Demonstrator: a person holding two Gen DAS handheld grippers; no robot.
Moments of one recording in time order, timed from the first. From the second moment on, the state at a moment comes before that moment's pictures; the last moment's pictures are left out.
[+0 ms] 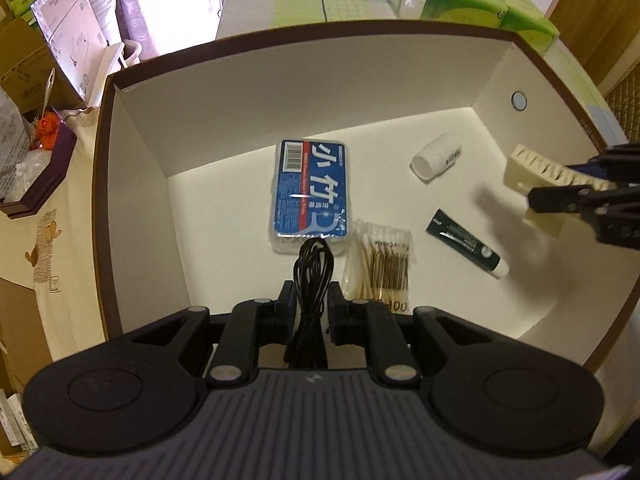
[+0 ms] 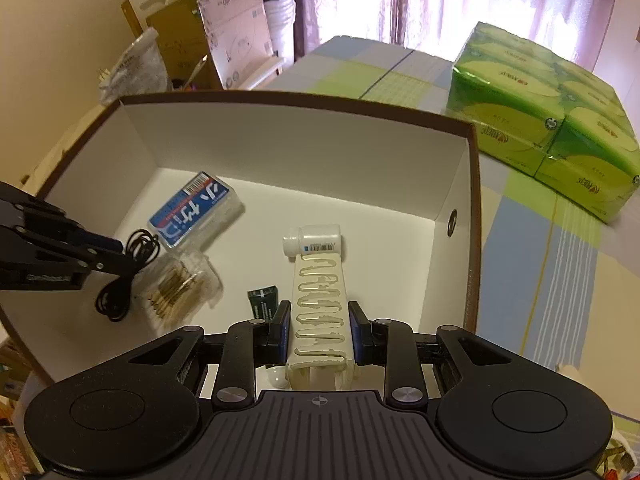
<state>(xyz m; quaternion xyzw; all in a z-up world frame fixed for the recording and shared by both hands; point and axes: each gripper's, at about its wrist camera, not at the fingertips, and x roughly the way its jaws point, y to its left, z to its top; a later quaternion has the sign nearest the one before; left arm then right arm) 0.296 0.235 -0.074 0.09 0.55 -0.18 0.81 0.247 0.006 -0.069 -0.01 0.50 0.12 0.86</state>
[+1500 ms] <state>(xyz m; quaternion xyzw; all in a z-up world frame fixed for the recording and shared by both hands) 0.208 0.234 -0.001 0.04 0.49 -0.15 0.86 0.149 0.007 -0.011 -0.04 0.44 0.11 0.89</state>
